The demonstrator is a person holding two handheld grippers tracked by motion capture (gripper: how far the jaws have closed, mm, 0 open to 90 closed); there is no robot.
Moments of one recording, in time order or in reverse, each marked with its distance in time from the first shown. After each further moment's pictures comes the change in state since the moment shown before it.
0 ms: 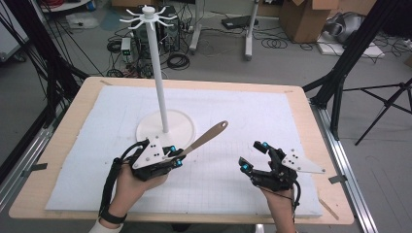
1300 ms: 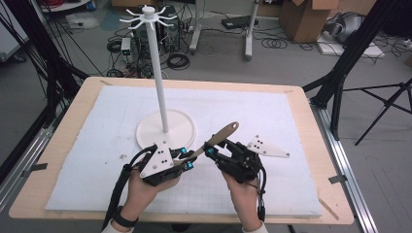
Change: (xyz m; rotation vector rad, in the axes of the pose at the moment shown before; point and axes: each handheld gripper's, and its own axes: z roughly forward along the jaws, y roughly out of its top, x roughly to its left) left arm -0.021 0.008 0.015 -0.092 0.005 0.024; right arm 0.054 0.026 0.072 -0.022 0.111 0.187
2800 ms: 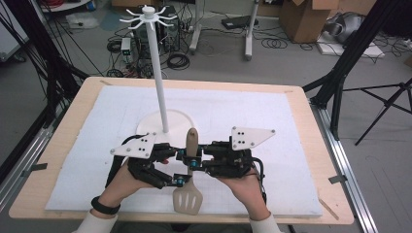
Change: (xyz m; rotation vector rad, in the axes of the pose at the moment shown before) left arm 0.033 0.008 -0.017 -0.216 -0.552 -0.136; right arm 0.029 0.044 0.024 0.177 0.530 -0.218
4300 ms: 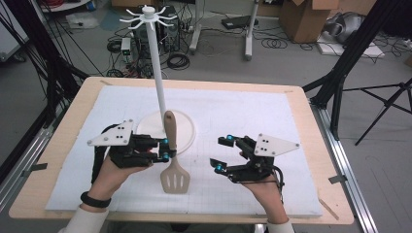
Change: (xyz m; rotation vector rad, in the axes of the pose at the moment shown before) left arm 0.018 0.008 -0.050 -0.054 0.165 0.020; right arm -0.010 -0.036 -0.057 0.031 -0.307 -0.049
